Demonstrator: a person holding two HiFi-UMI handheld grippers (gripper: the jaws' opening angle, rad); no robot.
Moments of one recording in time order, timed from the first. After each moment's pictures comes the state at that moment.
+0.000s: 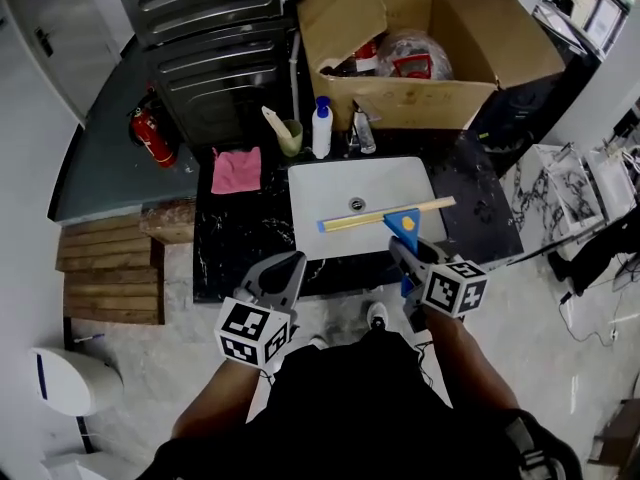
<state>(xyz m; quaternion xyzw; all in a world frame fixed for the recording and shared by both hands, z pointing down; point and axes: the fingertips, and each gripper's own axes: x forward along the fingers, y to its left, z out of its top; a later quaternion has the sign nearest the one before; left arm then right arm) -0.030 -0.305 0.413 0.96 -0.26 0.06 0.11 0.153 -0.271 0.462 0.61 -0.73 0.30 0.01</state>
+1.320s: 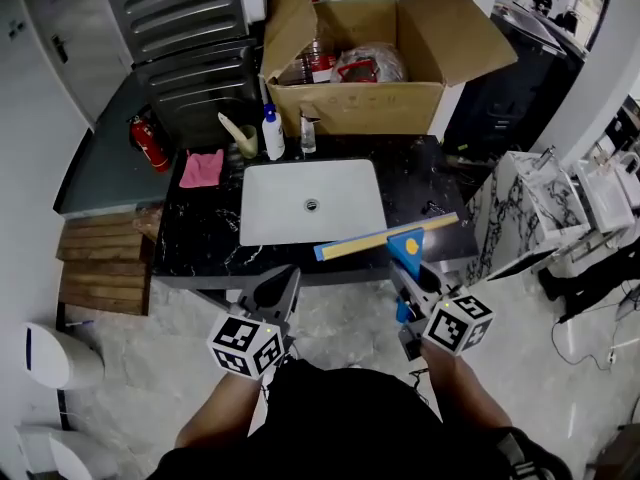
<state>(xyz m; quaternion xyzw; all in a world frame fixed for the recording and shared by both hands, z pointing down) 0.090 -0.164 0.389 0.95 -0.30 0.01 0.13 0.264 -0.109 0.407 0.58 -0.77 0.25 -0.07</state>
